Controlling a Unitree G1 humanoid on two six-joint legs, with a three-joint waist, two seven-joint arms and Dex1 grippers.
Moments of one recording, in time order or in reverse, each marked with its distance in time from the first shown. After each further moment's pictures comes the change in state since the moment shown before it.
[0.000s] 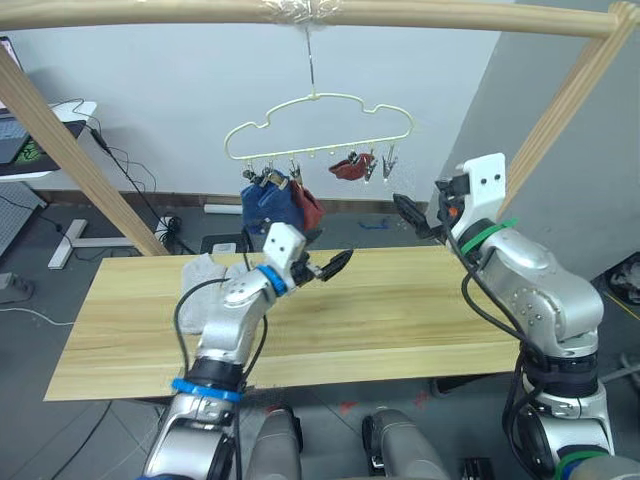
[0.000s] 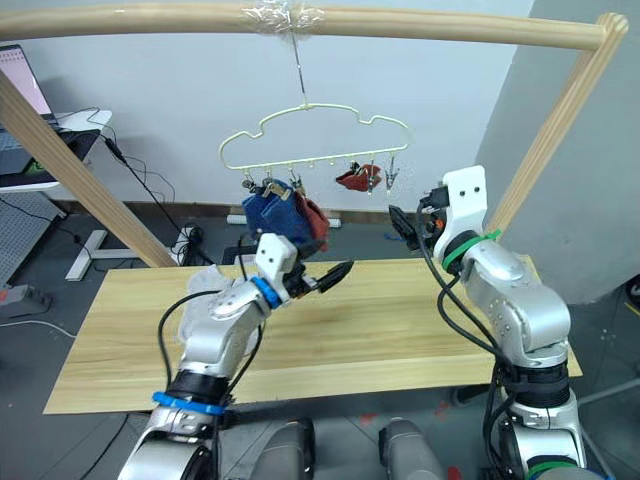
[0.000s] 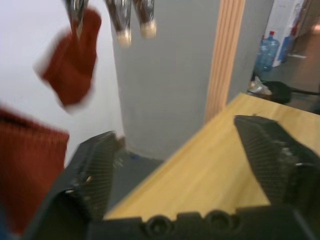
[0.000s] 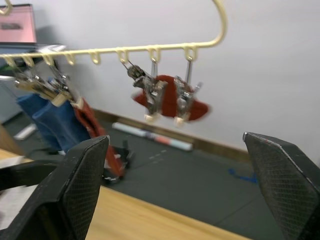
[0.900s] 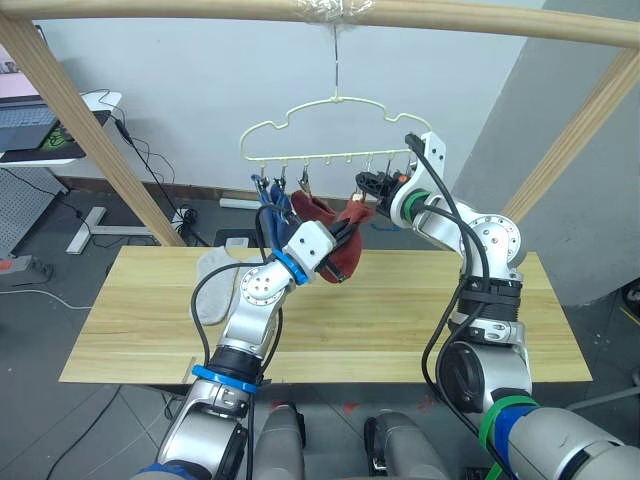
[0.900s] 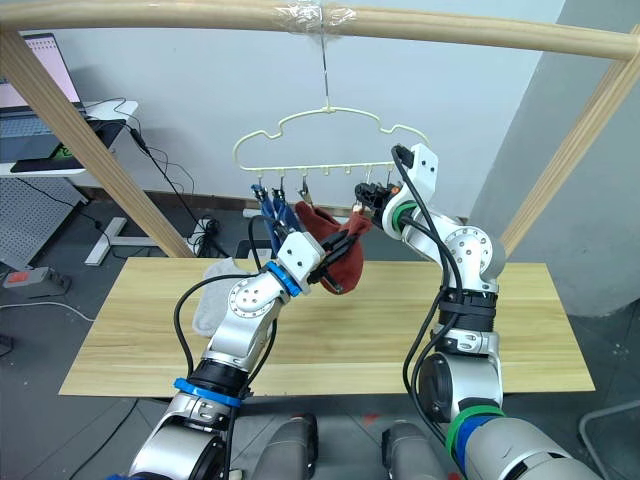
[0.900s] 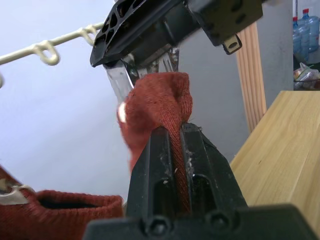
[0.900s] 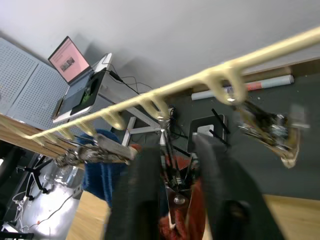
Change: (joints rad) left arm -0.099 -0.076 -0.100 0.136 0.265 -0.424 0.140; right arm -0.393 0.386 -0.329 0.499 0.219 0.254 -0.244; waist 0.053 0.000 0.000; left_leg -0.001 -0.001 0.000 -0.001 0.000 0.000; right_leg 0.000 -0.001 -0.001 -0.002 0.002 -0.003
